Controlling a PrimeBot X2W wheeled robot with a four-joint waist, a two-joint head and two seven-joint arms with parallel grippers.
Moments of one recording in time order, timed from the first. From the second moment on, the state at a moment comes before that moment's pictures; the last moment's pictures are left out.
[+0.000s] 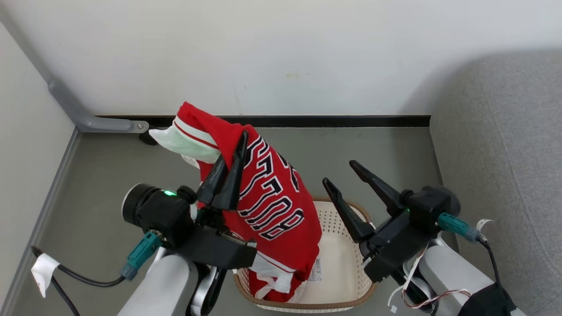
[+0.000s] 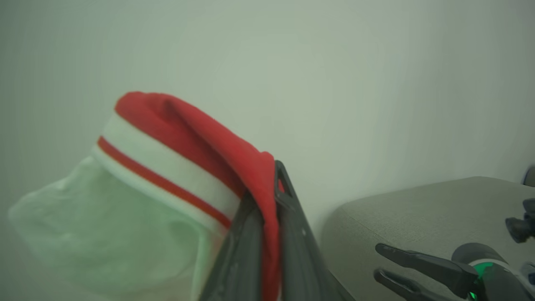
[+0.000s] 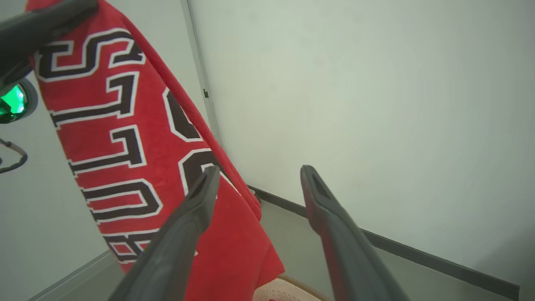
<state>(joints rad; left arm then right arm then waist) -0.38 0.19 -0.51 0.06 -0.48 0.02 -0.25 -0.44 -0.19 0.65 0.35 0.43 0.12 -0.26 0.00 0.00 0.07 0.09</state>
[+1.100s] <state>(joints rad) -0.44 0.10 -0.61 0.08 -0.43 -0.06 -0.25 -0.69 -0.29 1.06 0.43 0.66 0.12 -0.26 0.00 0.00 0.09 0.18</state>
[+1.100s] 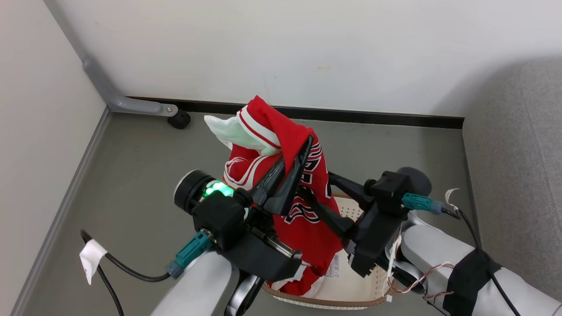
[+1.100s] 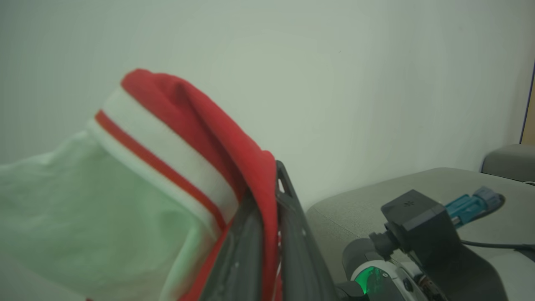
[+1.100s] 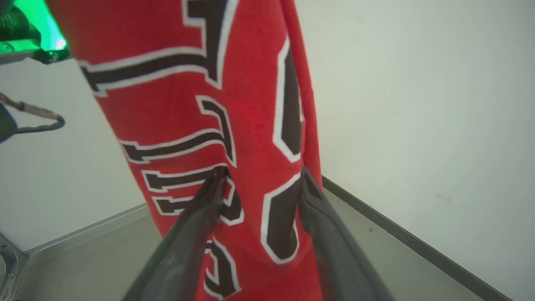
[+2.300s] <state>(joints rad) -0.35 0.10 -0.53 0.19 -0.42 -0.07 -0.25 -0.70 -0.28 0.82 0.45 0.77 0.12 -0.26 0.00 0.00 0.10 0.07</state>
